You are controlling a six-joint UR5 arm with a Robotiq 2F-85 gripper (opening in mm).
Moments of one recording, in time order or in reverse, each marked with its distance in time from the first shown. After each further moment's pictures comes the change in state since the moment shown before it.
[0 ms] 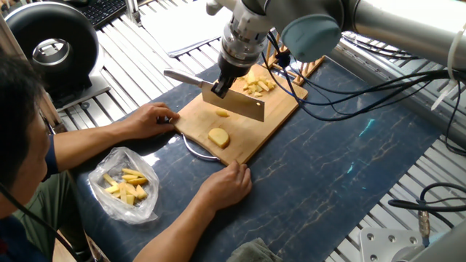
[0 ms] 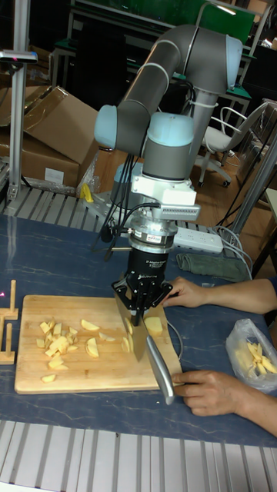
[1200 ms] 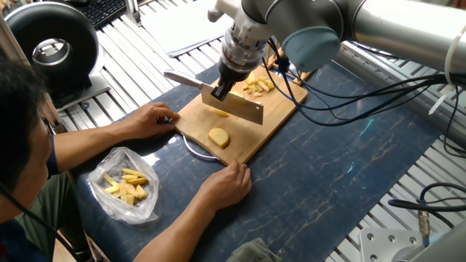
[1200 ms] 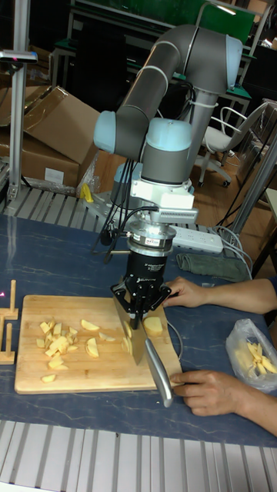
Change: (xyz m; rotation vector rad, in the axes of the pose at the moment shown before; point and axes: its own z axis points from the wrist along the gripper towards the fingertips) arm 0.003 0.000 0.008 0.007 -0.013 0.003
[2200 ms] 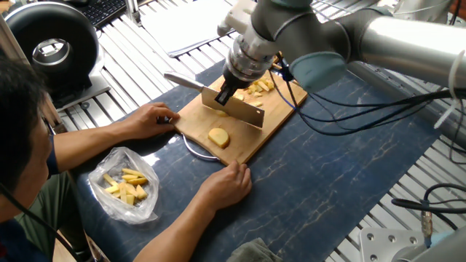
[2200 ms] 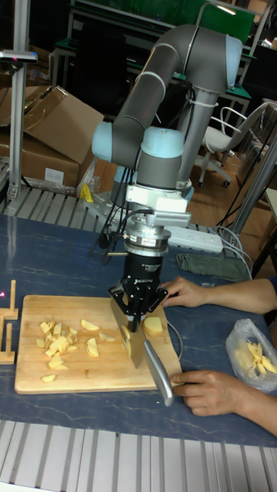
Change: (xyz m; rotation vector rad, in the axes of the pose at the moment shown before) arm 0.020 -0.018 0.006 0.054 -0.037 -0.073
